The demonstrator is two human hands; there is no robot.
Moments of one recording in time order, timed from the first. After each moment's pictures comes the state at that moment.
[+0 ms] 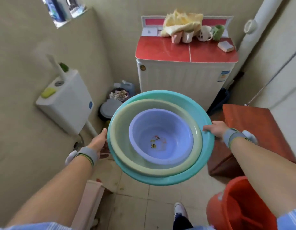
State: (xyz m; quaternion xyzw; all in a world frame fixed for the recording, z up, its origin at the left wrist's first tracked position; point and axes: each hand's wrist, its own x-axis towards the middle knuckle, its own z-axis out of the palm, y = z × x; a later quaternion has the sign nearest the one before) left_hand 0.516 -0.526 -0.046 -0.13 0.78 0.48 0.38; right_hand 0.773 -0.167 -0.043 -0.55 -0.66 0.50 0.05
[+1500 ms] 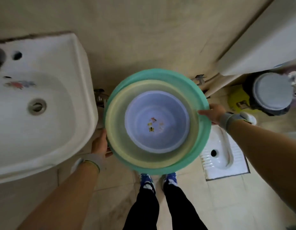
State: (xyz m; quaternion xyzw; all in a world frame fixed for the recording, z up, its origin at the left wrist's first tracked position) left_hand 0.596 -0.877 -0.331 -0.67 0.43 0.59 0.10; right_hand 0.308 -0.587 -0.313 -0.13 -0.86 0.32 -0.38
